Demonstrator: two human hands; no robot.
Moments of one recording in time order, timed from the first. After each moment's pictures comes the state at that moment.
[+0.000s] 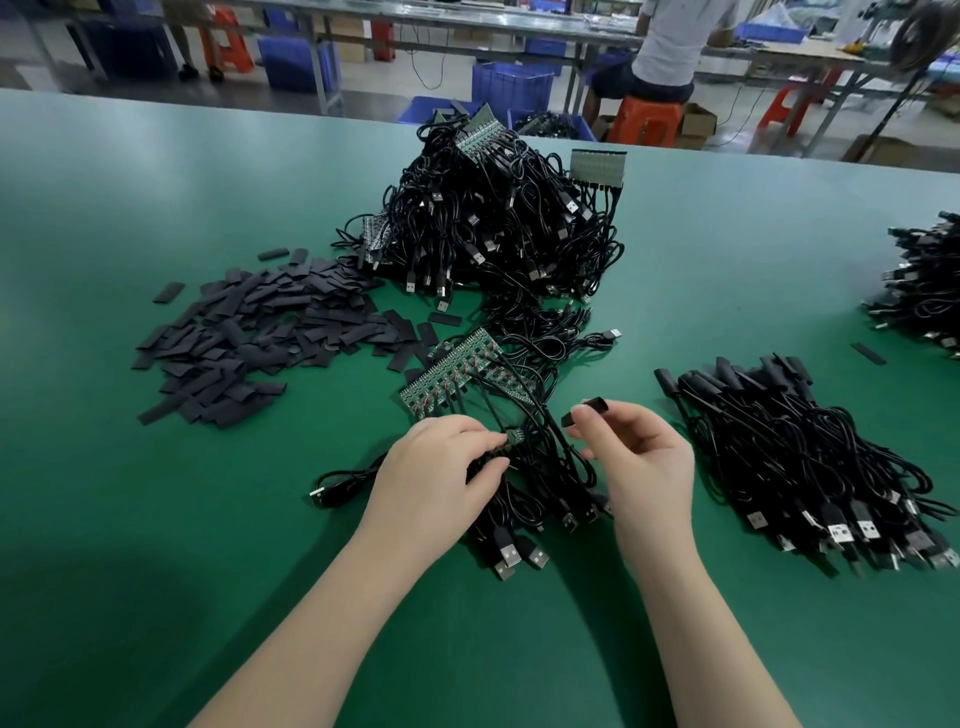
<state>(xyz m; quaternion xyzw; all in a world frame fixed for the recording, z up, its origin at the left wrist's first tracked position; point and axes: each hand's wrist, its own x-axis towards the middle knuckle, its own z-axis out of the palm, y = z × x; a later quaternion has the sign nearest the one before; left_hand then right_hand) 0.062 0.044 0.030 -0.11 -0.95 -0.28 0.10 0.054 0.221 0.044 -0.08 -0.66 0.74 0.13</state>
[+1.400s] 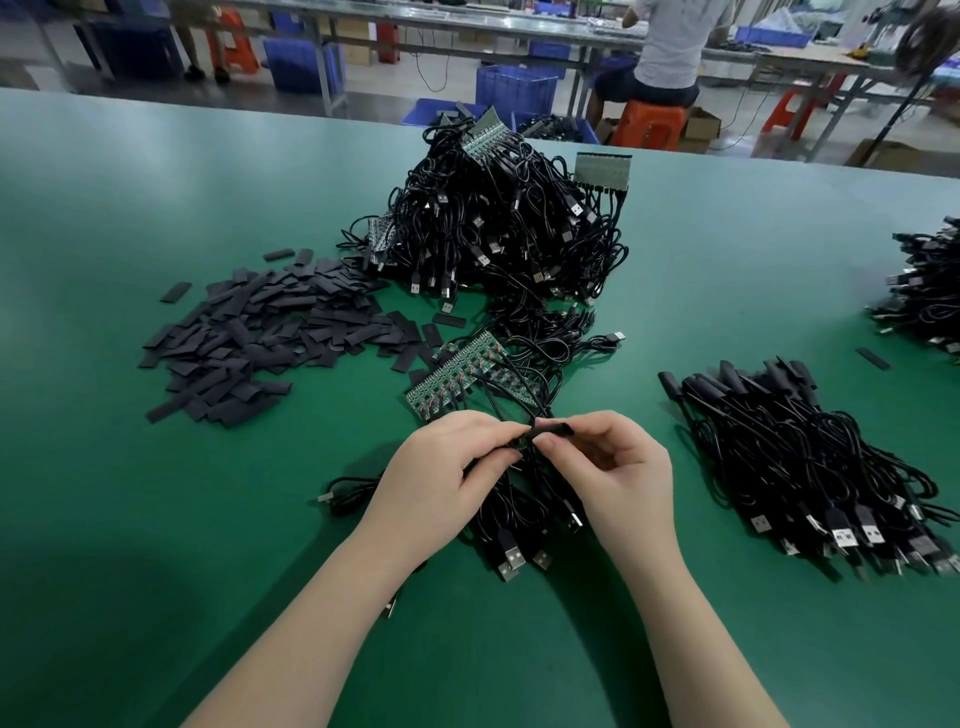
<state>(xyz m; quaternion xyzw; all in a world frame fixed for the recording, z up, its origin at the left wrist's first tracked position) 0.056 0.040 0.028 -0.19 -0.88 -0.41 0.15 0.060 0.213 0.039 0.06 -0.71 0.69 0.13</state>
